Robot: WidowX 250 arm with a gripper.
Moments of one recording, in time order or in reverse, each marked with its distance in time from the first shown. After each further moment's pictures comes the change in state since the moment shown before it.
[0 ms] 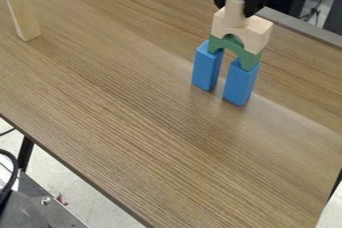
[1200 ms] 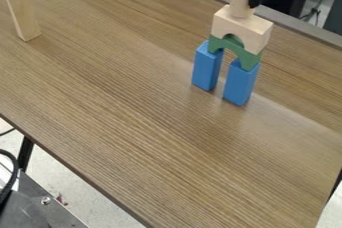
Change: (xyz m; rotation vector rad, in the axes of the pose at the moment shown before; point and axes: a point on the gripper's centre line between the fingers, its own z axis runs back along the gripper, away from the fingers) arm 0.011 0.004 0.003 0.016 -0.001 -0.009
